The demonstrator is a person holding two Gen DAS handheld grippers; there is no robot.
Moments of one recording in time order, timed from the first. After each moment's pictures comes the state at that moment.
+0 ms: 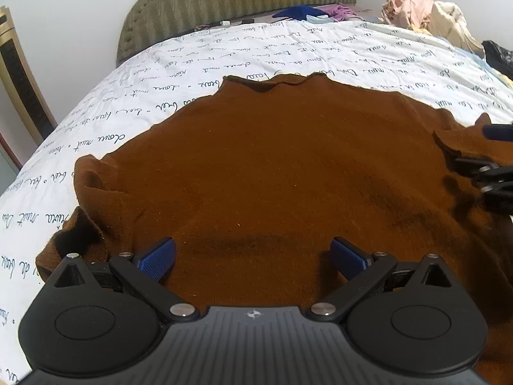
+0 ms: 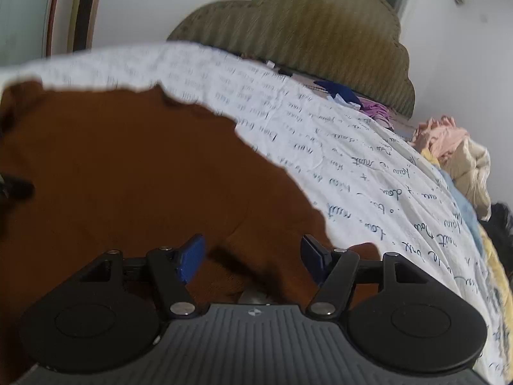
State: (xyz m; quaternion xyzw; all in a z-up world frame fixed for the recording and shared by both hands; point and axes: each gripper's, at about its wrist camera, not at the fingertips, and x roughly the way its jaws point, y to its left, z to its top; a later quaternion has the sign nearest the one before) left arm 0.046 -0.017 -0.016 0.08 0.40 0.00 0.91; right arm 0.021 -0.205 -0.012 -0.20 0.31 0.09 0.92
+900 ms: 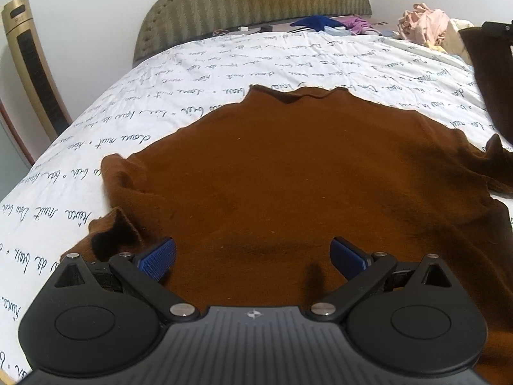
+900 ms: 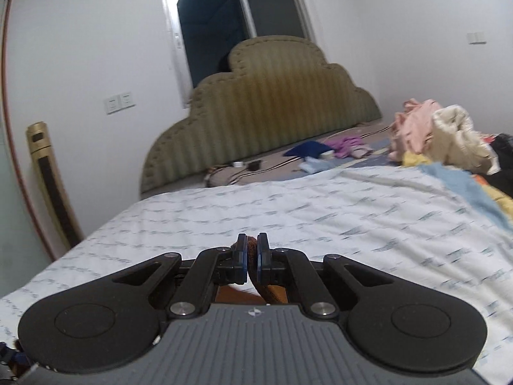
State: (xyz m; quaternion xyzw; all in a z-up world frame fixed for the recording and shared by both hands) left arm 0.042 0.009 -0.003 0.05 0.39 0.02 0.92; right arm 0.049 -0.264 0.099 0.11 0.17 0.08 0.98
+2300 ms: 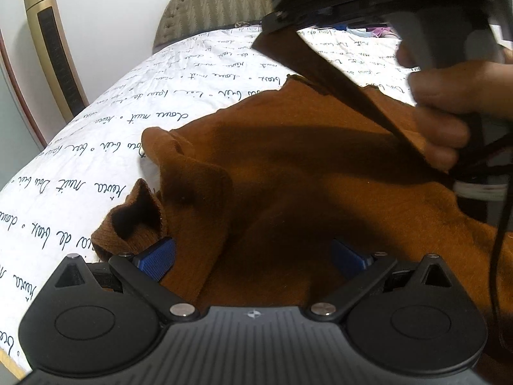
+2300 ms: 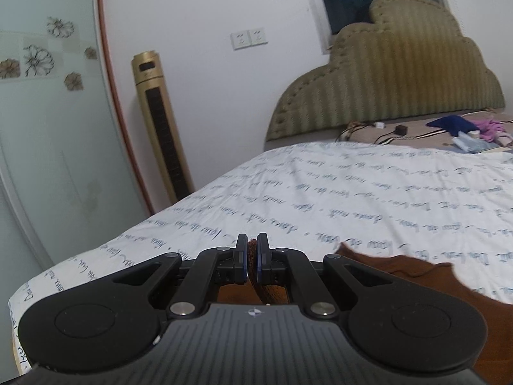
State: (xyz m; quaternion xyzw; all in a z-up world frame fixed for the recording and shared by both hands) left arm 0.024 0.051 -0.008 0.03 0.40 0.04 0.91; right arm 0.119 -0.017 0.074 0.05 0.23 0.29 0.93
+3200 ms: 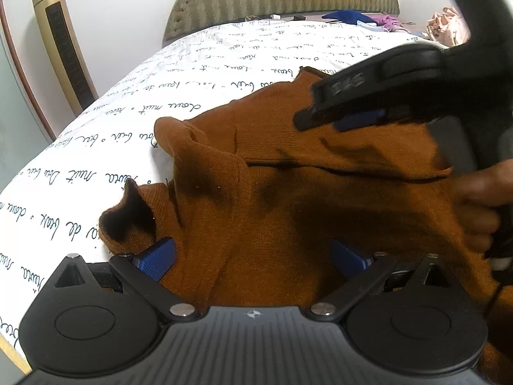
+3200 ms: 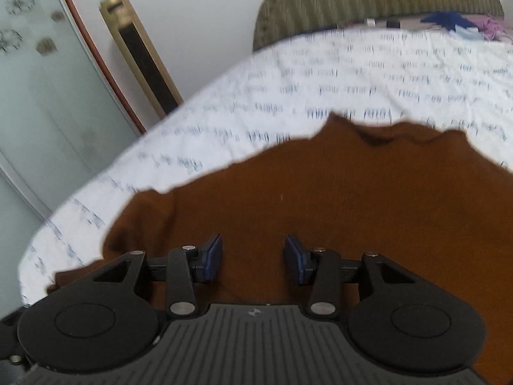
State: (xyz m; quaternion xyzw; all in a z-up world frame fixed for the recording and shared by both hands) left arm 0.024 0.054 -0.011 0.03 0.41 0.06 0.91; right arm 0.118 -0.044 0.009 0.09 0.39 0.29 0.87
